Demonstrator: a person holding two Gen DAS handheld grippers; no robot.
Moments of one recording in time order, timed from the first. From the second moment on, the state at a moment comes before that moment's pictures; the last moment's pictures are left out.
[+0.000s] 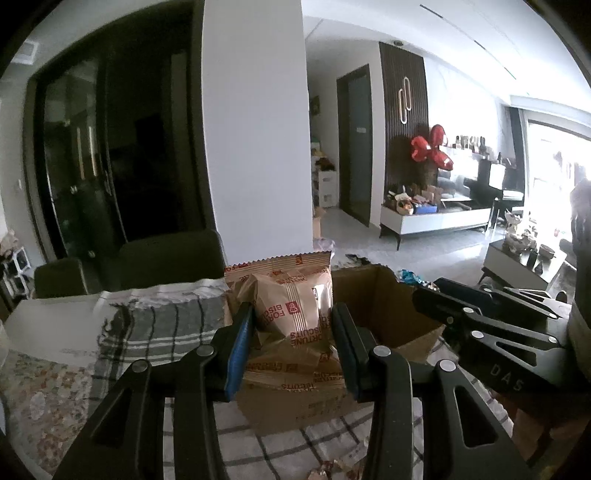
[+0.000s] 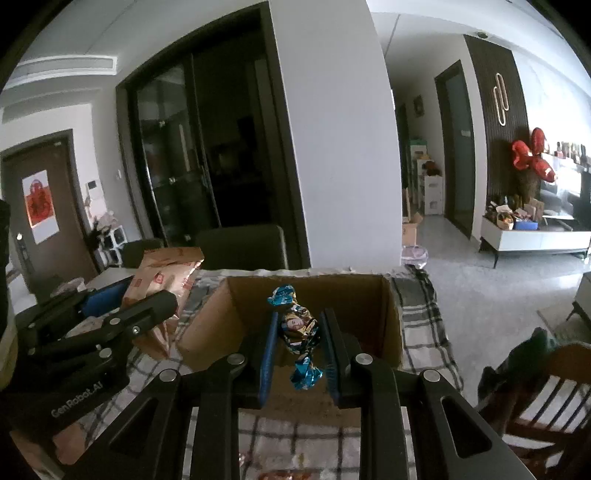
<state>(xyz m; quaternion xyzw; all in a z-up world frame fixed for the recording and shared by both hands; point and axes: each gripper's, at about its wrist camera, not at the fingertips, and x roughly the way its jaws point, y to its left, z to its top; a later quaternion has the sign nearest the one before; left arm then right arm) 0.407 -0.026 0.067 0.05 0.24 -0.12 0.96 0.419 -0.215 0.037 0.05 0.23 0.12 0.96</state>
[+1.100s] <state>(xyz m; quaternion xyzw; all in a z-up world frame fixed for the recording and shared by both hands) 0.395 -0.022 0.051 0.06 0.24 -0.11 0.96 0.417 -0.219 0.022 0.04 0.25 0.08 0.96</state>
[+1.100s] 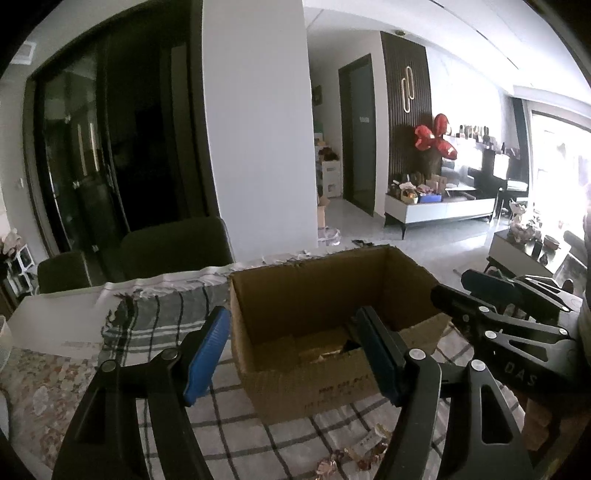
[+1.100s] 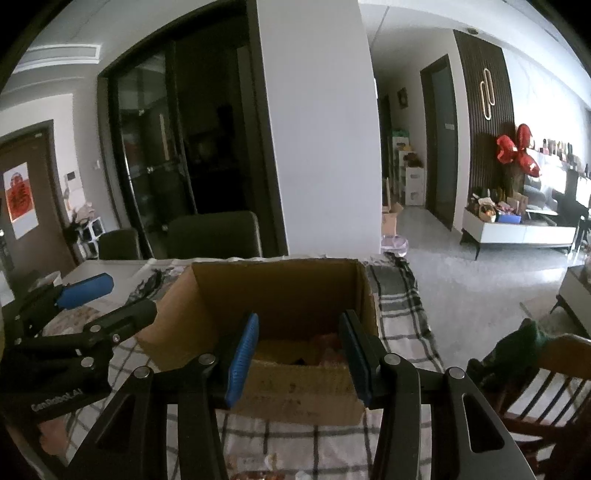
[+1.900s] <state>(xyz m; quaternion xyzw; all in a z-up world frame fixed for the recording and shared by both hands) 0.325 -0.011 0.013 0.09 0.24 -0.11 0.96 0.347 -0.209 -0.006 0.03 0.26 0.07 0.96</state>
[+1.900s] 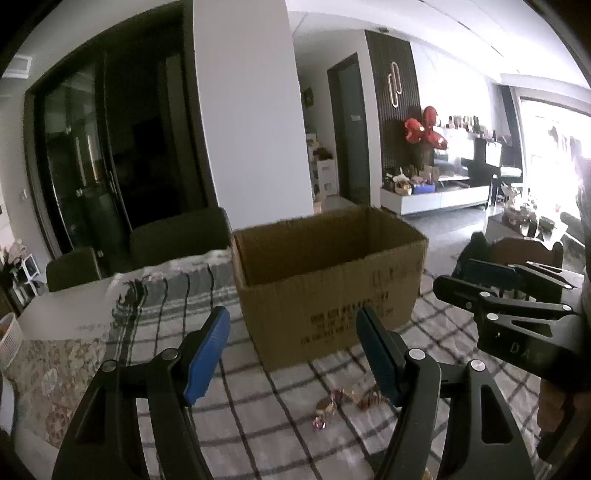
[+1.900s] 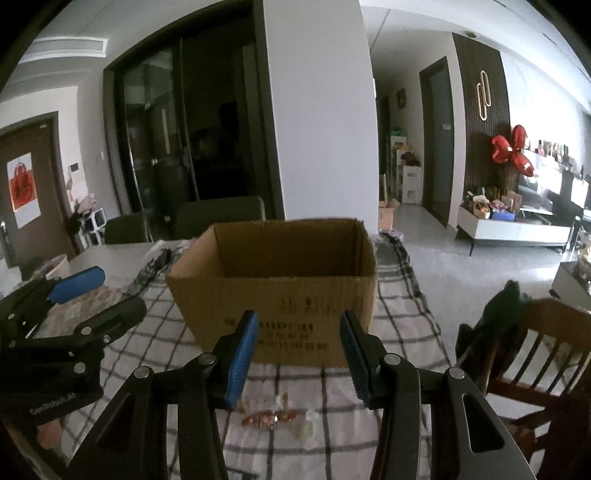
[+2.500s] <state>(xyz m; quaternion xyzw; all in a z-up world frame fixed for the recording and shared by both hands) 0.321 -0.013 -0.050 0.09 0.31 -0.13 0.94 0.344 -0.206 -0.082 0.04 0.37 0.08 0.93</state>
